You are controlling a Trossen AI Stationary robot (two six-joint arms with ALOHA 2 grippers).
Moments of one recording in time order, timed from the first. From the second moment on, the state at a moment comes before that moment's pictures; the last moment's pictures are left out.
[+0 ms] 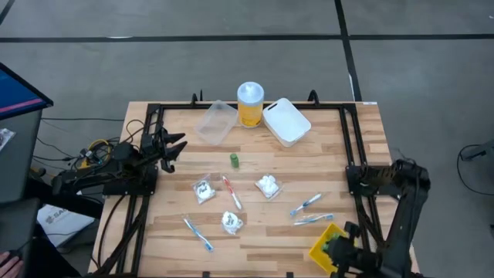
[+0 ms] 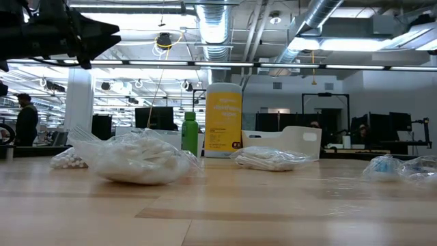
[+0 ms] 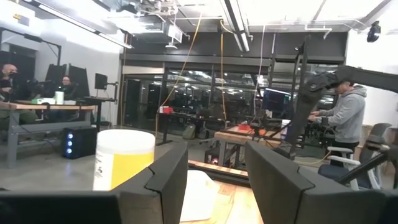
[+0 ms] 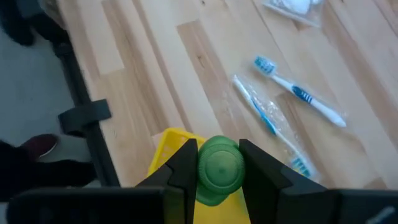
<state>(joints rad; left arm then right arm) 0.26 0.06 0.01 0.37 -0.13 -0.09 1.18 1.86 1.63 -1.40 0.57 1.57</state>
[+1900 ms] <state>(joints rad) 0.26 0.06 0.01 0.38 -0.17 -0.09 1.21 2.02 1.51 -1.34 0.55 1.89</state>
